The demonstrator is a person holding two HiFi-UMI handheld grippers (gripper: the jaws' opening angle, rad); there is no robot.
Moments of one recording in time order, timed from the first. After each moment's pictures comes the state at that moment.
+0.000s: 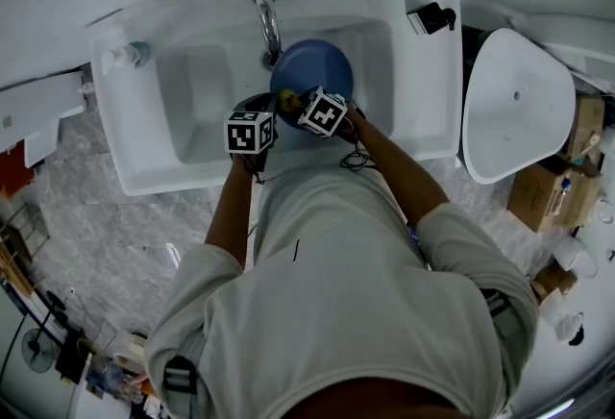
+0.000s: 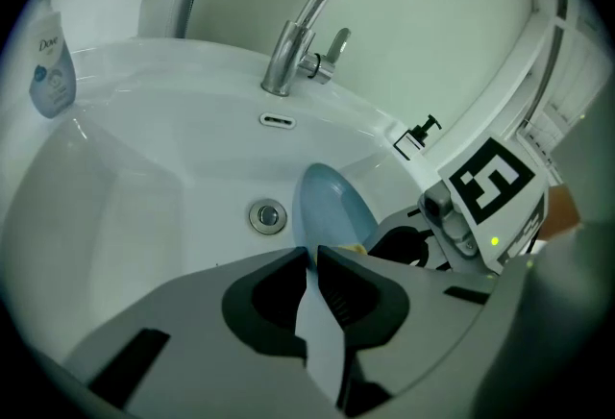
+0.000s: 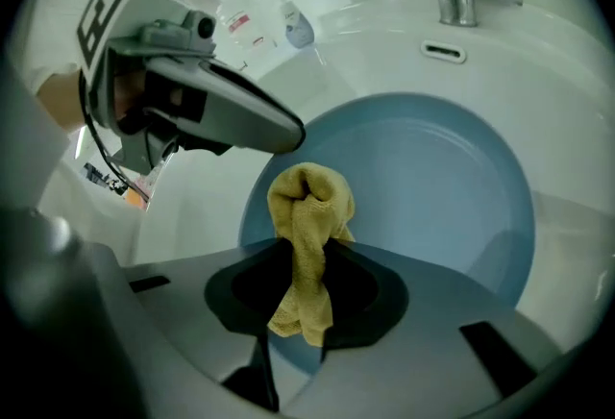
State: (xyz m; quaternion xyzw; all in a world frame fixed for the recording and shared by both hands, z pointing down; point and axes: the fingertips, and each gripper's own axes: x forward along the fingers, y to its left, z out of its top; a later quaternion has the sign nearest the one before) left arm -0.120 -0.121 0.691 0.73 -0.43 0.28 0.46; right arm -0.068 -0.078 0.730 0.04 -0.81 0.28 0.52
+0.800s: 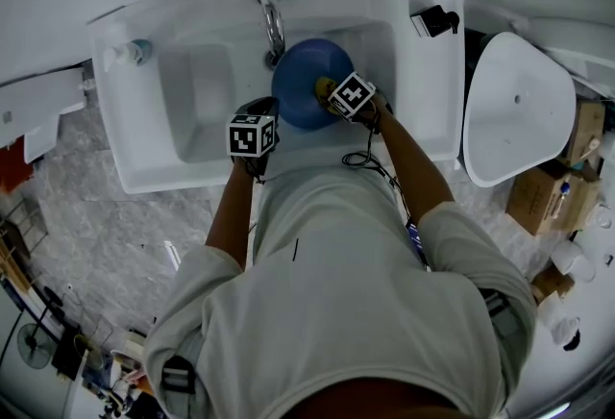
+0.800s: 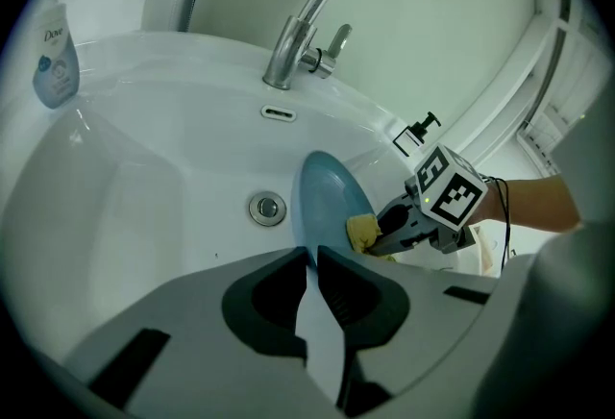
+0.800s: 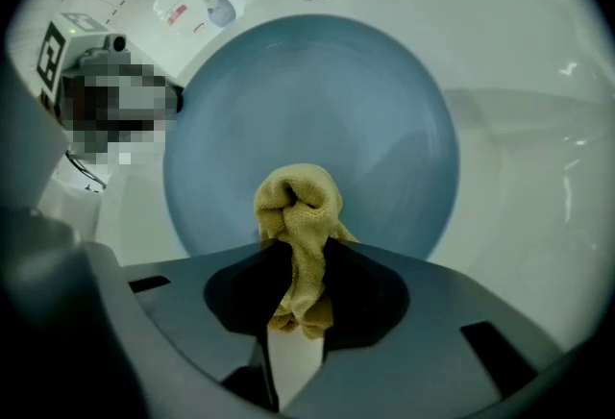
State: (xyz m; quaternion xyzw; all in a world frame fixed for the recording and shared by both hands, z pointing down) left arm -0.120 -0.110 0.694 0.72 -0.42 0.28 0.47; right arm 0.030 -0.123 0.774 0.14 -0.73 0.33 0.59
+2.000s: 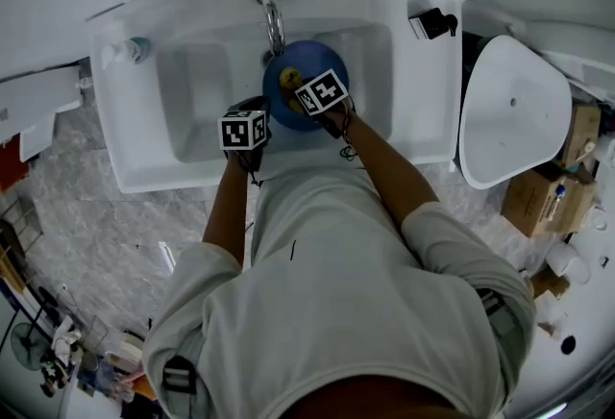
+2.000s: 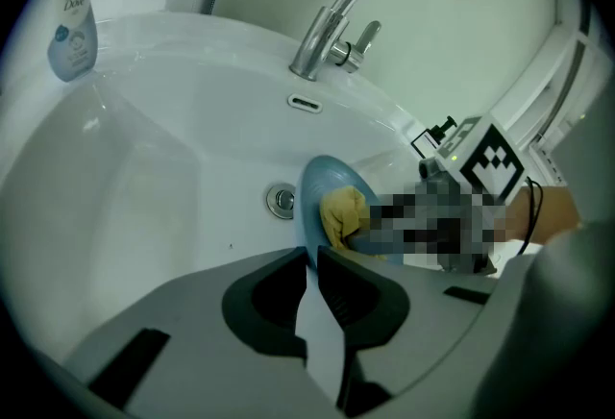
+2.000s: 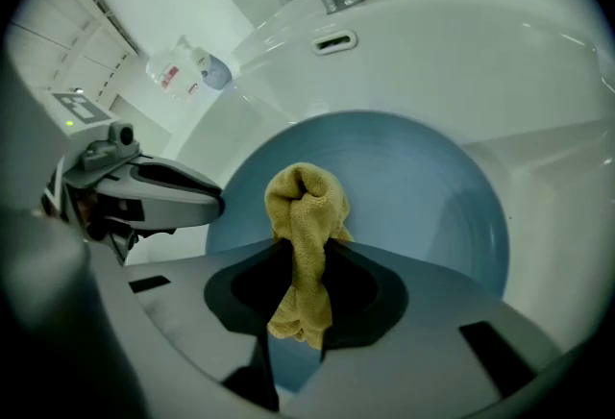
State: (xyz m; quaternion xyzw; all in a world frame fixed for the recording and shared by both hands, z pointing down) left arm -0.138 -0.111 0.715 0.70 -0.44 0.28 0.50; right arm -0.068 -0.140 0.744 0.19 -0.76 0.41 0.47
